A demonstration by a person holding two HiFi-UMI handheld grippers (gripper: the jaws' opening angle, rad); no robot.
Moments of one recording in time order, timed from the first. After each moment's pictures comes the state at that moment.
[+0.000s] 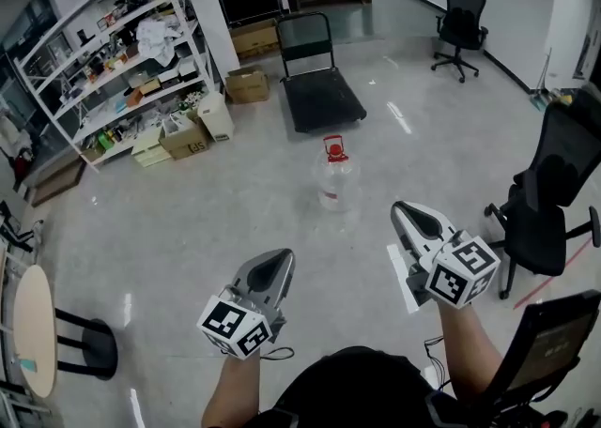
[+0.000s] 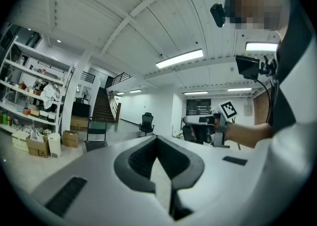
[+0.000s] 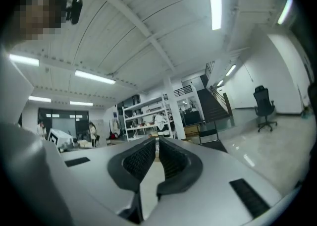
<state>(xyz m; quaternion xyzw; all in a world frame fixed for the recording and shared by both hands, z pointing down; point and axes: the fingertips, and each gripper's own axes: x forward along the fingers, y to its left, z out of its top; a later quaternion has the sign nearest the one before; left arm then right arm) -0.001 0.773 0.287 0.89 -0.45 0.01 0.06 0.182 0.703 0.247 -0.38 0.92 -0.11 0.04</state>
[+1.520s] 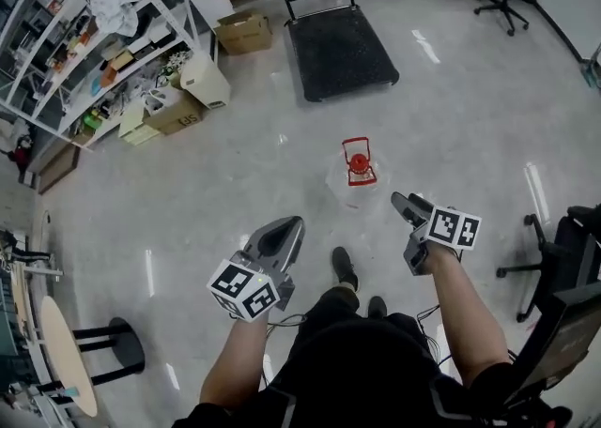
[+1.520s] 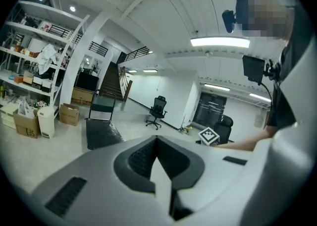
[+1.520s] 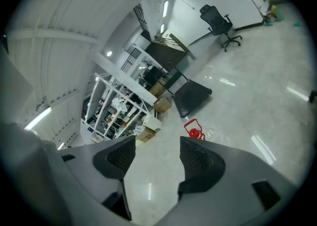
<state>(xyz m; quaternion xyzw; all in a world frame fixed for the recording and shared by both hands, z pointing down) -0.065 0.247 0.417 0.87 -0.45 0.06 0.19 0.141 0.160 0.552 -0.41 0.77 -0.49 -0.02</state>
